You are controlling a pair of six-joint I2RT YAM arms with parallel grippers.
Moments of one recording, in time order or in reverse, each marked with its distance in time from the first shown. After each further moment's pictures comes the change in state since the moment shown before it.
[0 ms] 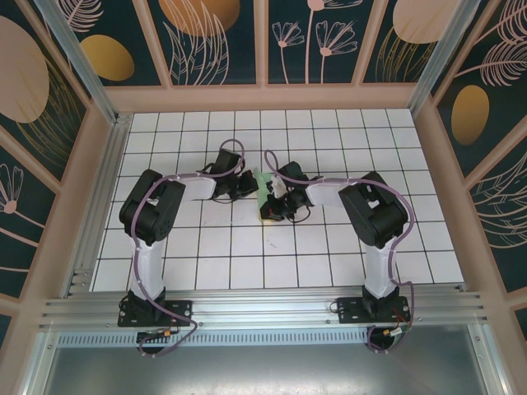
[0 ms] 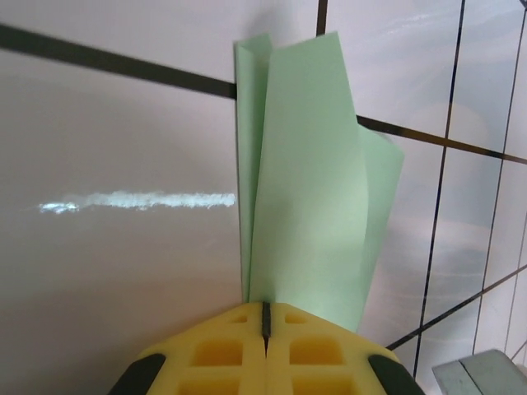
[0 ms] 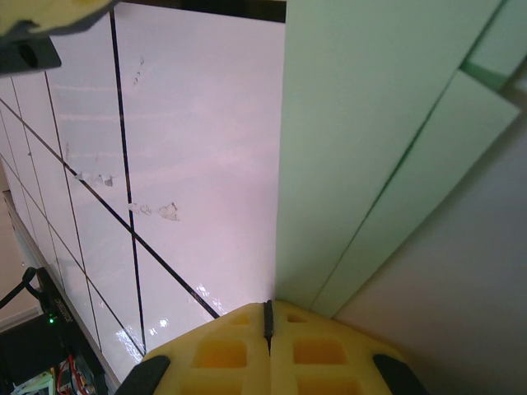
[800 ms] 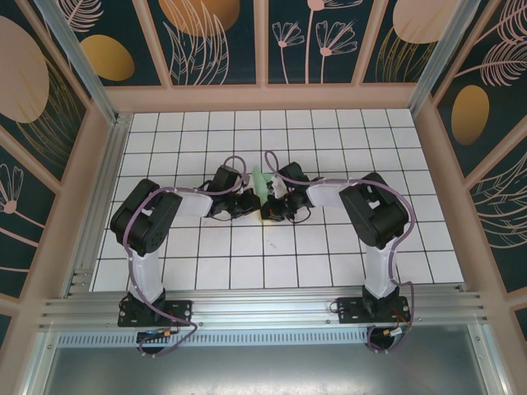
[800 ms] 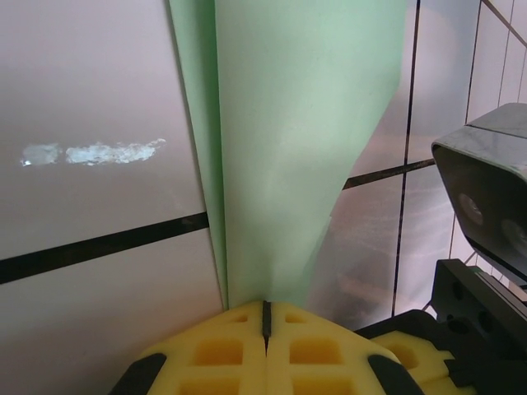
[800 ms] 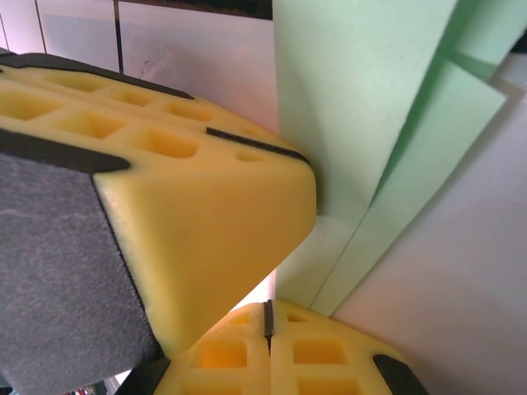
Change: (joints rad) left arm -0.058 -0.124 -0.256 0.156 0.130 0.002; right arm 0.000 -0.009 -0.011 0.020 -0.001 0.003
